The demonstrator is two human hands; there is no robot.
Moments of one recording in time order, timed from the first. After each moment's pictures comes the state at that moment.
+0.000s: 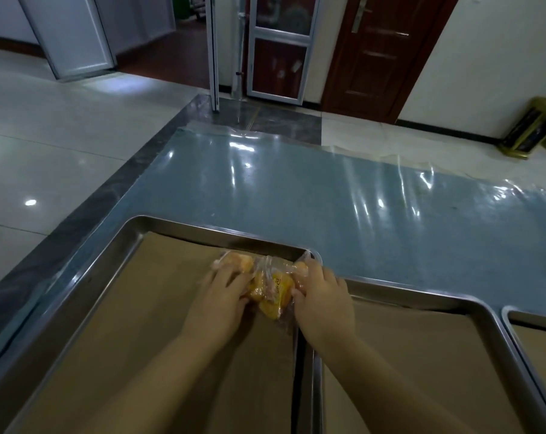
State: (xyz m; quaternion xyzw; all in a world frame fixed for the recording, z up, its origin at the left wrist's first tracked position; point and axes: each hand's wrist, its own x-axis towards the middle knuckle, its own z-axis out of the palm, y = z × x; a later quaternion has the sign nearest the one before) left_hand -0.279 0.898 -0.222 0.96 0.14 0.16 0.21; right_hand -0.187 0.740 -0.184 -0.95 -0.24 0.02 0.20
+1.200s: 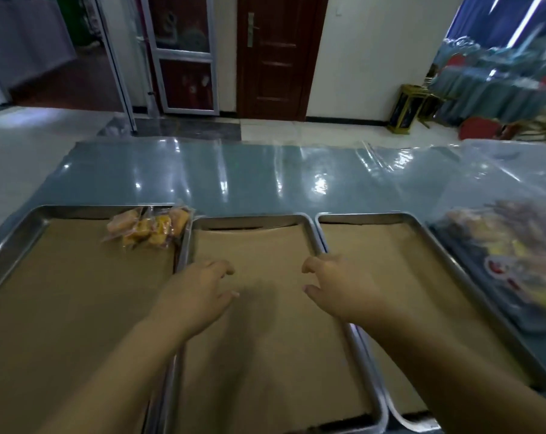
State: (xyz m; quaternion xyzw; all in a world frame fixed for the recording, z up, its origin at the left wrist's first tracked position) left_hand -0.377 0.638 -0.090 0.98 0.03 0.06 0.20; right_hand -0.292 0.412 -0.070 -0.95 -0.30 0.04 0.07
